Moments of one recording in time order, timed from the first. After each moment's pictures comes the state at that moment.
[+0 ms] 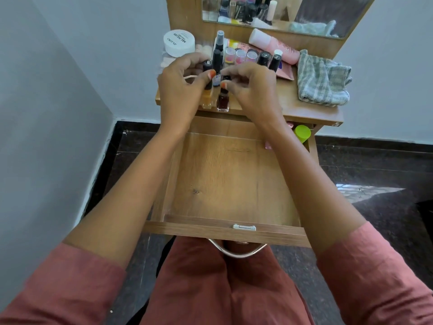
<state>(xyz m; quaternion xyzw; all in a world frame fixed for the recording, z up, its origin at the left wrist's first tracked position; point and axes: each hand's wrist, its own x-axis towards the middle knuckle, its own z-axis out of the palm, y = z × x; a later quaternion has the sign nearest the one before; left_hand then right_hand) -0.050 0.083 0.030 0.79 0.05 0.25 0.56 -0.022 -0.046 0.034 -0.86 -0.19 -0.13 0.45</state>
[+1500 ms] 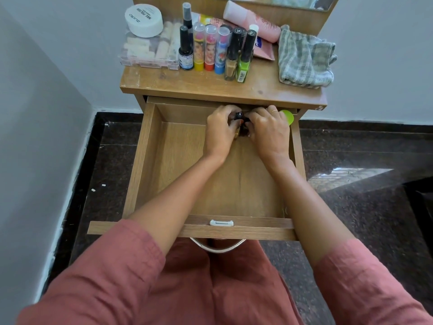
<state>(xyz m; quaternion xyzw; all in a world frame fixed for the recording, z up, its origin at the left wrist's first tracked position) -0.048 -0.024 -0.067 0.87 0.03 0.13 0.48 -0.043 -0.130 -0.056 -0.97 -0.15 -0.18 0.00</state>
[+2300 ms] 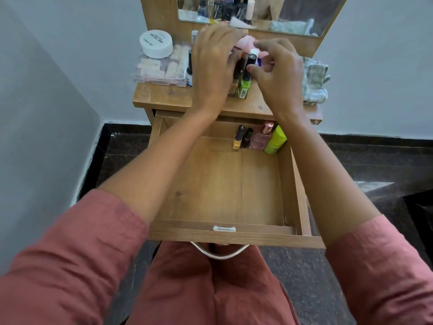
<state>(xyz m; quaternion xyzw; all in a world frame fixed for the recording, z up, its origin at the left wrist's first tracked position) -0.002 0.009 0.036 0.86 -0.06 0.38 0.33 -0.003 -0.108 0.049 -0.89 -0.11 -0.21 0.39</state>
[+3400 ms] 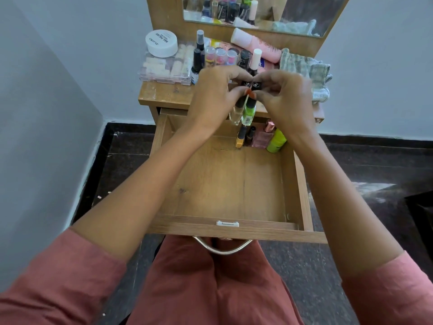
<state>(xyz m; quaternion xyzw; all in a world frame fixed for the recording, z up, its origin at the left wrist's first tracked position) -0.053 0.018 0.045 0.86 -0.12 0.17 0.46 -0.045 -0.116 0.047 -0.89 -0.12 -0.14 0.41</state>
